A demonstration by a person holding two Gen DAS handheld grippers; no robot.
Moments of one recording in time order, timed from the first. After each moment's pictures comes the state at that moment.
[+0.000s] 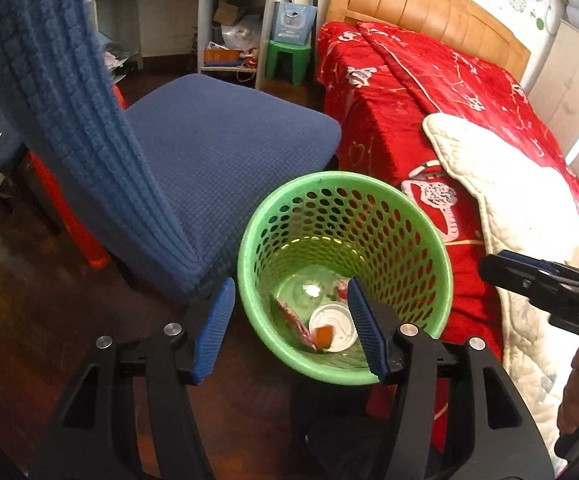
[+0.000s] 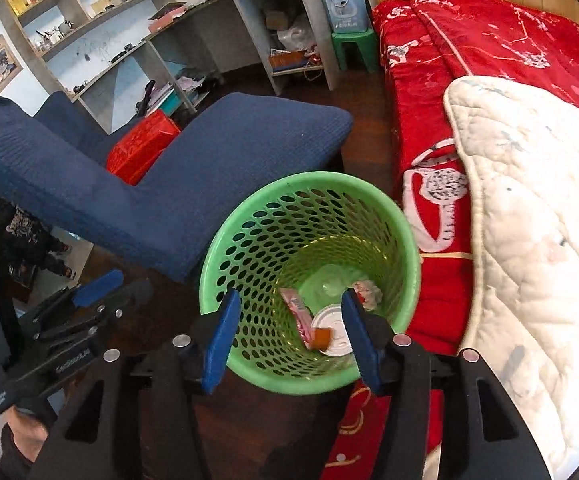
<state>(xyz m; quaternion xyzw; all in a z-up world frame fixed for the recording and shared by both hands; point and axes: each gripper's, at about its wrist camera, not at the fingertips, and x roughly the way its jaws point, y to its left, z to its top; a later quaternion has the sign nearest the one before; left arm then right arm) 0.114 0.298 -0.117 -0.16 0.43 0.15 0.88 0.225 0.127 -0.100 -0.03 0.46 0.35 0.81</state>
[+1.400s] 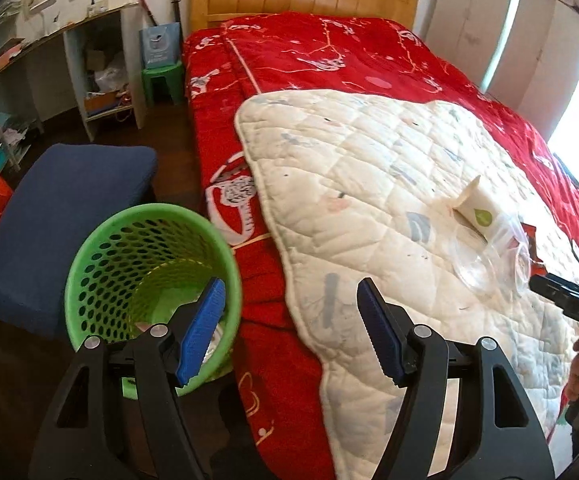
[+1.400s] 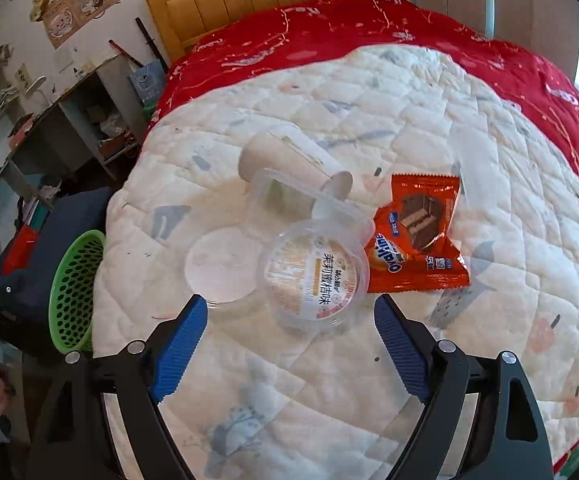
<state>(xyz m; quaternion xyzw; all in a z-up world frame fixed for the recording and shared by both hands) 0.179 0.086 -0.075 -0.06 0.43 -0.01 0.90 0.205 -0.246 -0.109 0.08 0.44 0.09 0.89</state>
